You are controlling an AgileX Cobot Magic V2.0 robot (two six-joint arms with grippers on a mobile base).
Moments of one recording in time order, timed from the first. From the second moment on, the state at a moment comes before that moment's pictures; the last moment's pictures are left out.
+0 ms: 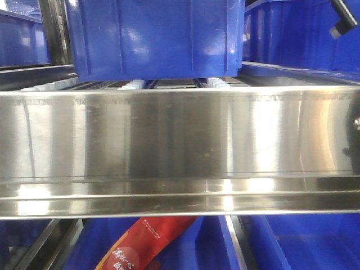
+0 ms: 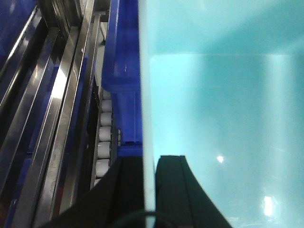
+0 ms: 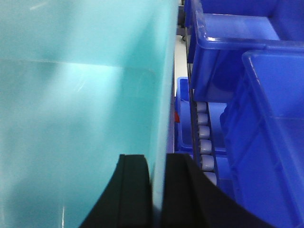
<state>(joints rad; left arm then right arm) -0.44 1.55 -1.99 0.38 1.19 -0.46 0.46 1.61 -2.08 -0.37 1.22 0.37</state>
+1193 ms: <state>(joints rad) -0.44 1.55 -1.99 0.38 1.19 -0.46 0.46 1.61 -2.08 -0.37 1.22 0.36</state>
